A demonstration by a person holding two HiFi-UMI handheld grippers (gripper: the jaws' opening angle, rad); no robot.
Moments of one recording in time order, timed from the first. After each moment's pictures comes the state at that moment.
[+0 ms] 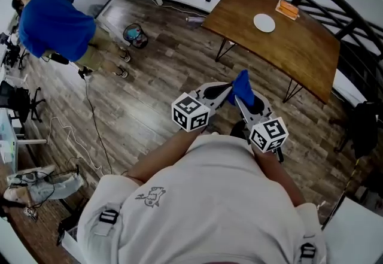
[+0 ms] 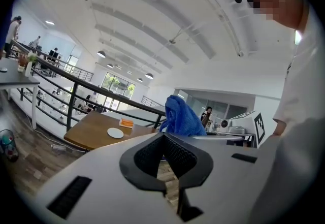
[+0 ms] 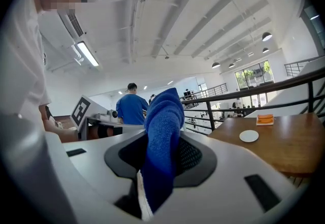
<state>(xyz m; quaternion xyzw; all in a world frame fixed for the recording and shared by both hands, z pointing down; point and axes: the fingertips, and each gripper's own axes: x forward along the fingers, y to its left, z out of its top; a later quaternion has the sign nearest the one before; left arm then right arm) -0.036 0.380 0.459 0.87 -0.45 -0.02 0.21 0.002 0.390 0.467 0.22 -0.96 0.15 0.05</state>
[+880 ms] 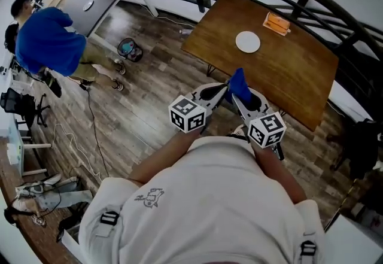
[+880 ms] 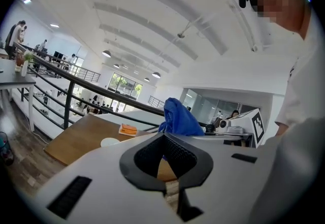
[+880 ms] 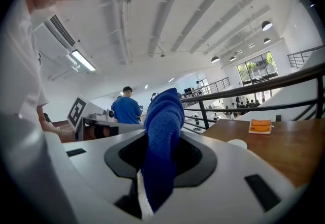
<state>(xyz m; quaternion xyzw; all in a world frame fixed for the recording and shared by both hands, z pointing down) 0.030 0.165 0.467 0.84 -0.49 -0.02 0.22 0.069 0.165 0.480 0.19 -0.96 0.18 0.06</state>
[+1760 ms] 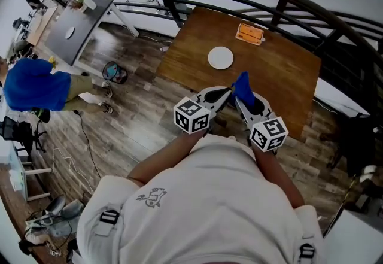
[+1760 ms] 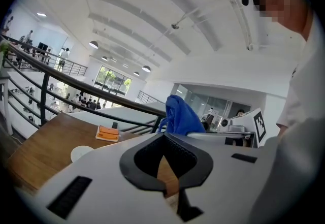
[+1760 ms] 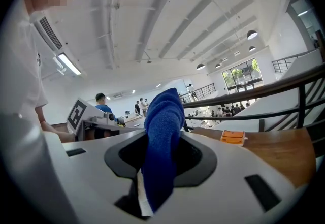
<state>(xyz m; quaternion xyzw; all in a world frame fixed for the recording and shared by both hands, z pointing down) 0.131 0.039 0.460 0.88 -0.43 0.00 0.22 0.170 0.044 0.466 0.27 -0.95 0.18 0.04</state>
